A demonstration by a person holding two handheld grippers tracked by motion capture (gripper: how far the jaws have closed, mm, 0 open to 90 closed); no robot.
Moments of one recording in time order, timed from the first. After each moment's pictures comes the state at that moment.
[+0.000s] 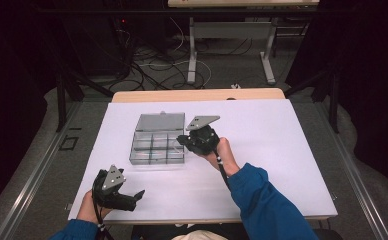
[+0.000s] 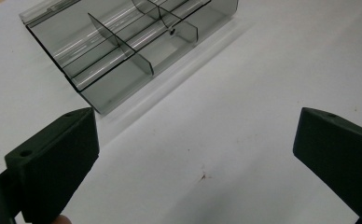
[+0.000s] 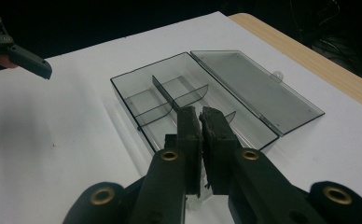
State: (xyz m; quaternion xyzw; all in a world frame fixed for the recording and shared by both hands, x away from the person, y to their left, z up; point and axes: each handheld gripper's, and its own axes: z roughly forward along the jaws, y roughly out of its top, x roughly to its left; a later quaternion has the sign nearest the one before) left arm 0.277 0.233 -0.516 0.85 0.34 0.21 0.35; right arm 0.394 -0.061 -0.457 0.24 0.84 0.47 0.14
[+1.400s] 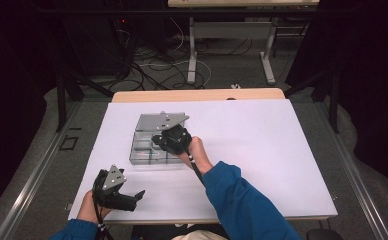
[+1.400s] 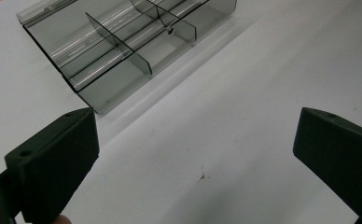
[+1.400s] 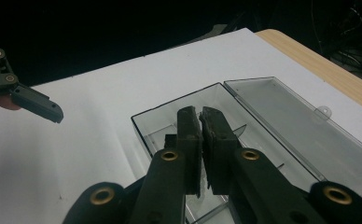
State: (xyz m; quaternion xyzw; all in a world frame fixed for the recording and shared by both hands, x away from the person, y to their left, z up) left arm 0.277 0.233 -0.516 0.85 0.34 0.21 0.35; right arm 0.404 0.011 -0.465 0.22 0.84 0.48 0.14
